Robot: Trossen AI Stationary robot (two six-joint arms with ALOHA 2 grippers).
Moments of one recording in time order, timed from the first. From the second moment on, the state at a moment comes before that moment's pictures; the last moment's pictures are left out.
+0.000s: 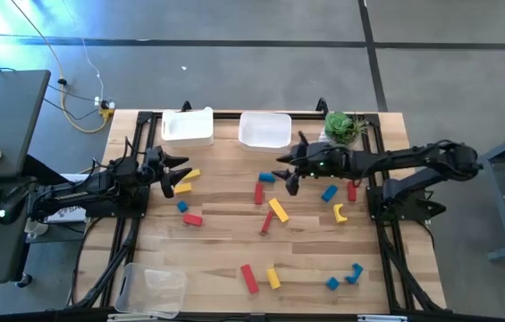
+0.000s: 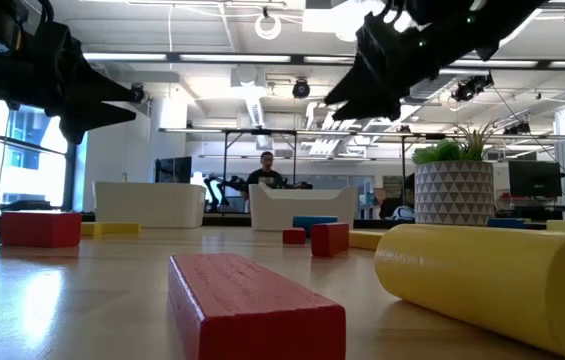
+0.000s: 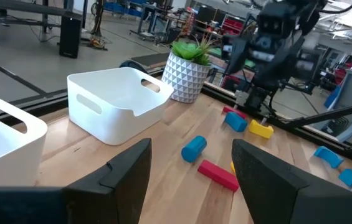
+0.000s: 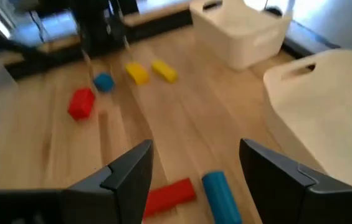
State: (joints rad) left arm 0.34 0.05 0.06 -0.11 -0.14 -0.32; right arm -0.12 1.33 0.74 0.12 0.09 0.20
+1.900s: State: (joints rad) left arm 0.34 0.05 0.06 -0.11 -0.15 -0.32; right arm -0.16 1.80 0.74 0.29 0.13 0.05
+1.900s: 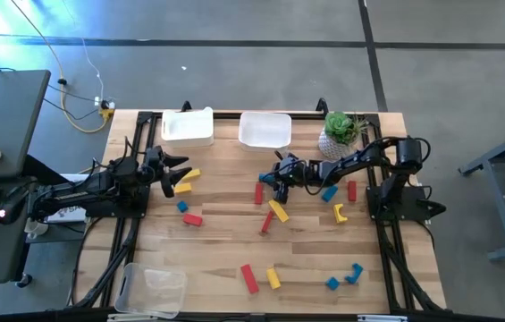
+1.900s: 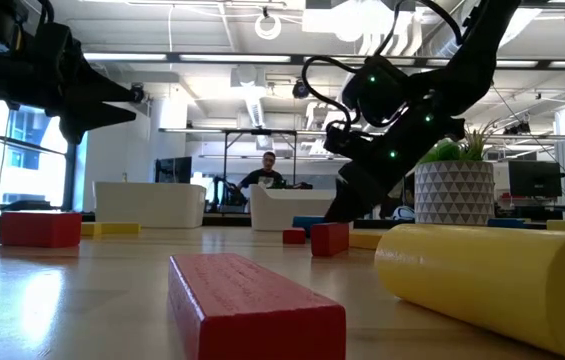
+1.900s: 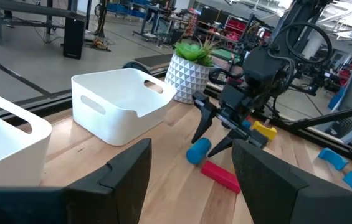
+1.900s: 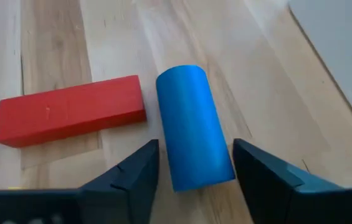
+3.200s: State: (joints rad) left arm 0.34 0.05 0.06 -0.11 -0.15 -0.26; right arm -0.35 1.49 0.74 0.47 0.39 0.07
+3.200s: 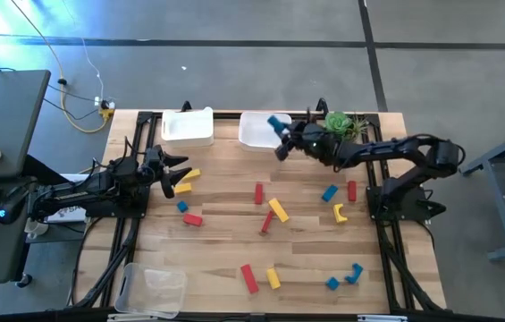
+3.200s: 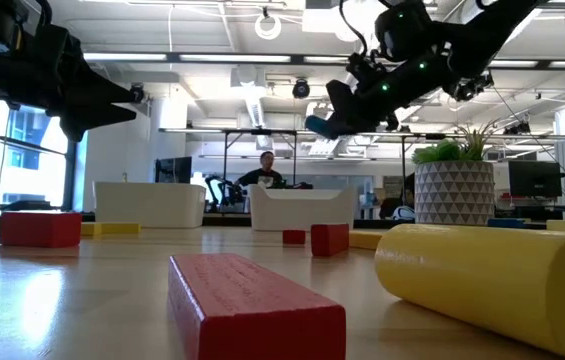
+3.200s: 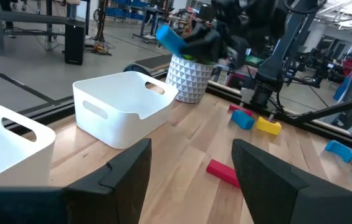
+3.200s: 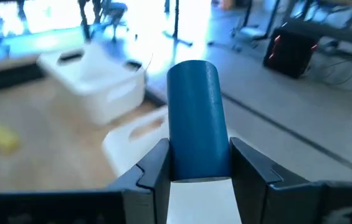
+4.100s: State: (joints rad) left arm 0.34 0.05 0.06 -0.11 -0.17 -0.26; right arm -0.46 1.49 1.03 0.08 0.31 0.08
